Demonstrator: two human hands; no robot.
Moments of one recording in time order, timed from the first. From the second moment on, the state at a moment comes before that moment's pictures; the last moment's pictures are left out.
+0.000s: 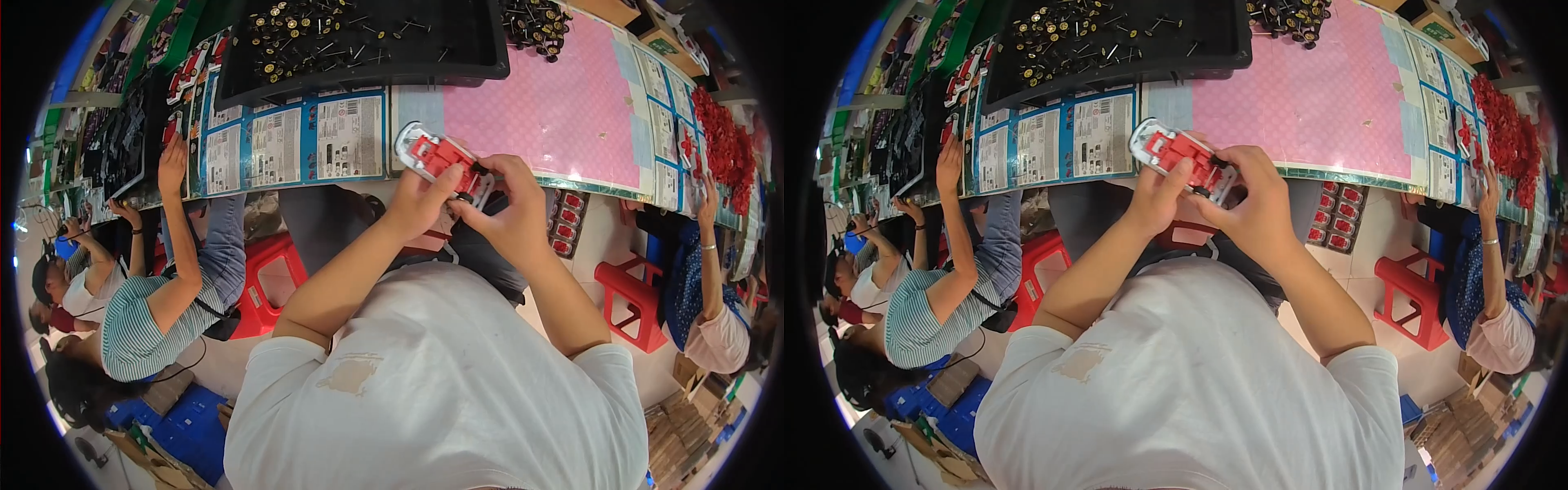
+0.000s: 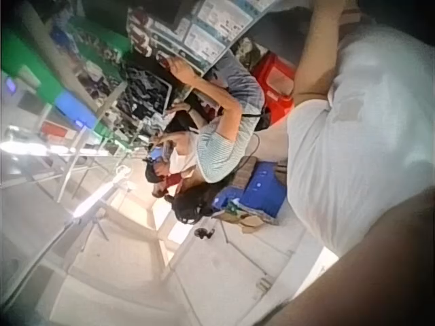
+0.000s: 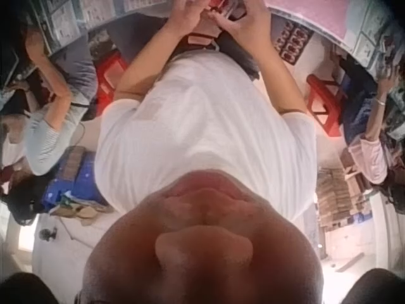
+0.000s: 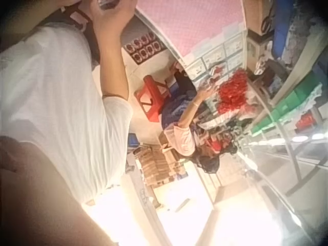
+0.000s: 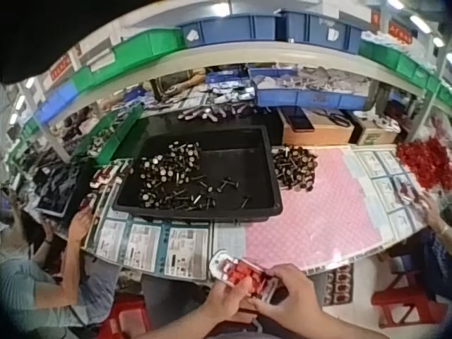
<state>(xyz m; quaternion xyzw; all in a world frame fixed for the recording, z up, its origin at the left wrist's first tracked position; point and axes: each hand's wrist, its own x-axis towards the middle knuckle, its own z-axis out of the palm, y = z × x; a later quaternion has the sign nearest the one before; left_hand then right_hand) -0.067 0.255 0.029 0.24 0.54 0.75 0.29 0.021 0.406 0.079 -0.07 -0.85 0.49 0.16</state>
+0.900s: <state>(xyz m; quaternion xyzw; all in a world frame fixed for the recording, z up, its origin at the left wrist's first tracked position) -0.109 0.171 0.021 0.16 0.54 0.80 0.21 -0.102 0.375 0.121 0.11 -0.87 0.45 0.17</state>
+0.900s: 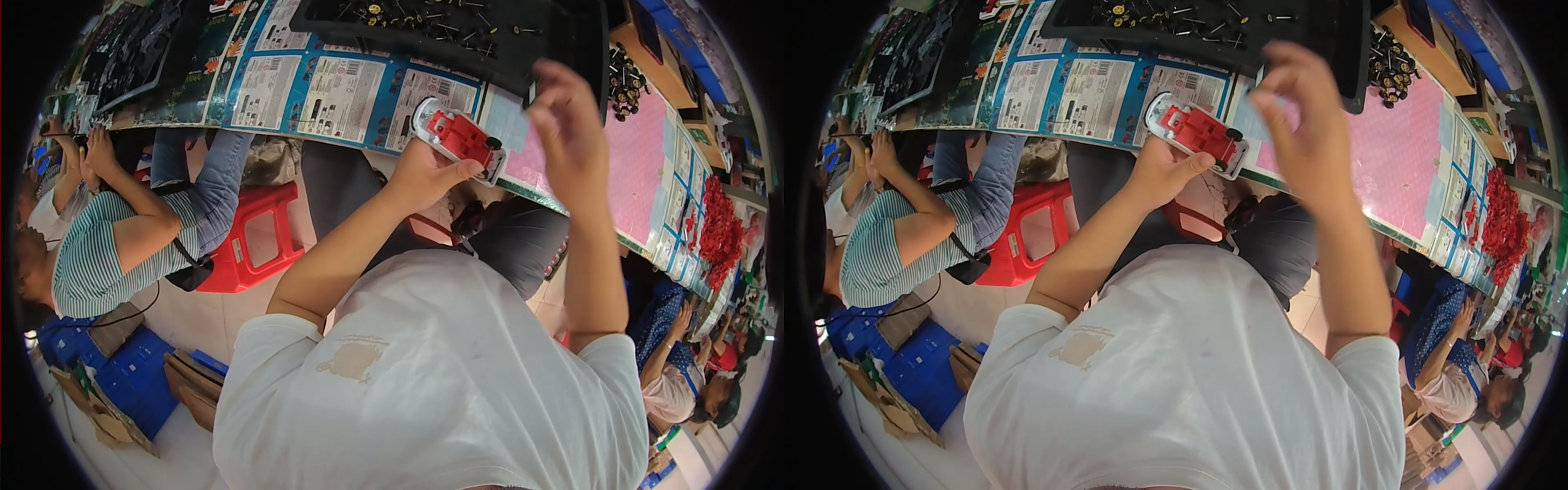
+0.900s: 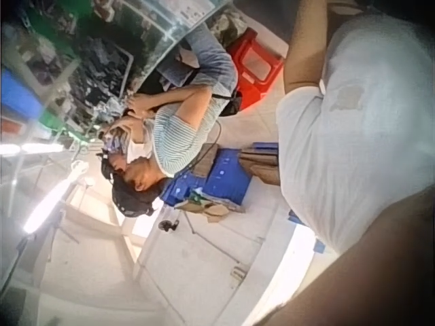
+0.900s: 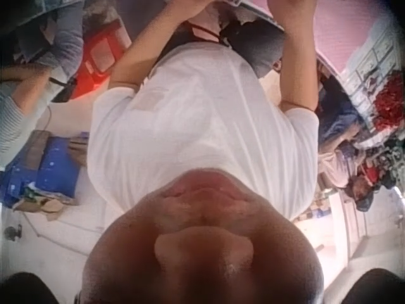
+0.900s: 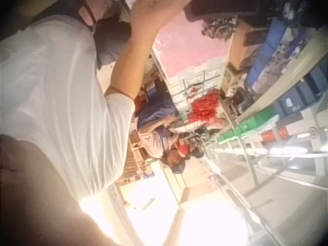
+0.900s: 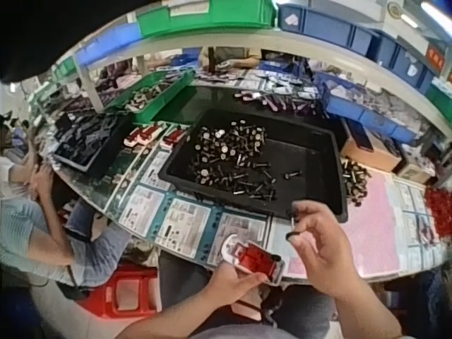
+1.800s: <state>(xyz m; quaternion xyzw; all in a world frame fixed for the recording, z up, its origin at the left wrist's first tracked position) -0.107 0.091 0.025 0.03 0.59 0.80 0.09 -0.049 0.397 0.075 0.05 -0.88 0.40 0.27</state>
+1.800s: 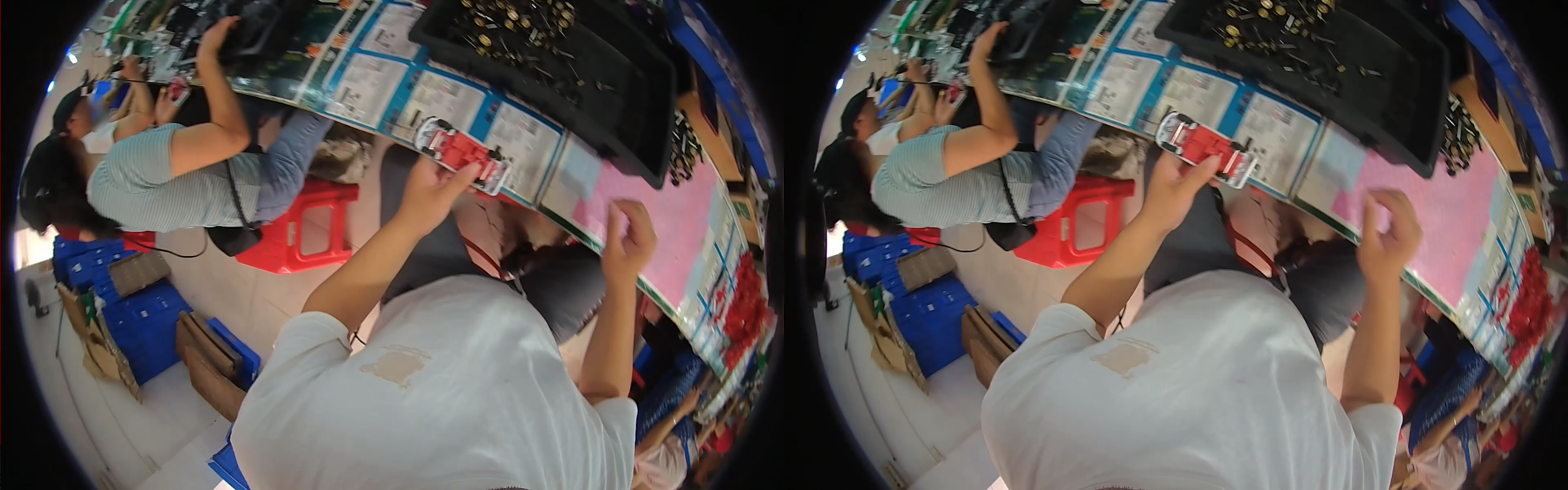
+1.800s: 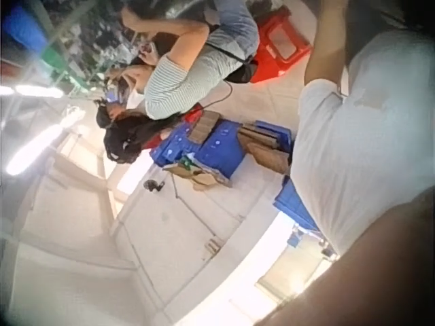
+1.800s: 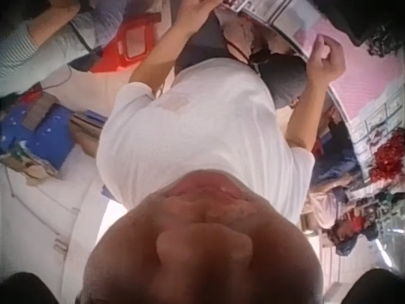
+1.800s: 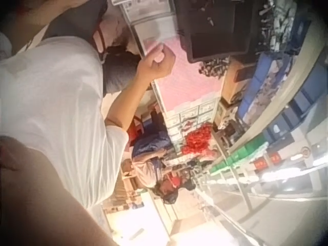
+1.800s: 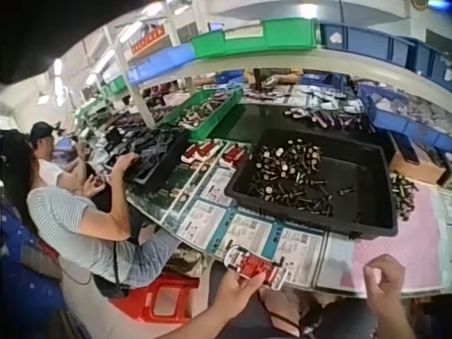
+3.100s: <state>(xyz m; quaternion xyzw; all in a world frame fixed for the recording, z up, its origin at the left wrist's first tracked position) -0.375 -0.143 0.005 -0.17 0.92 0.18 -0.30 -0.061 0.459 0.012 -0.17 -0.92 0.25 0.25</state>
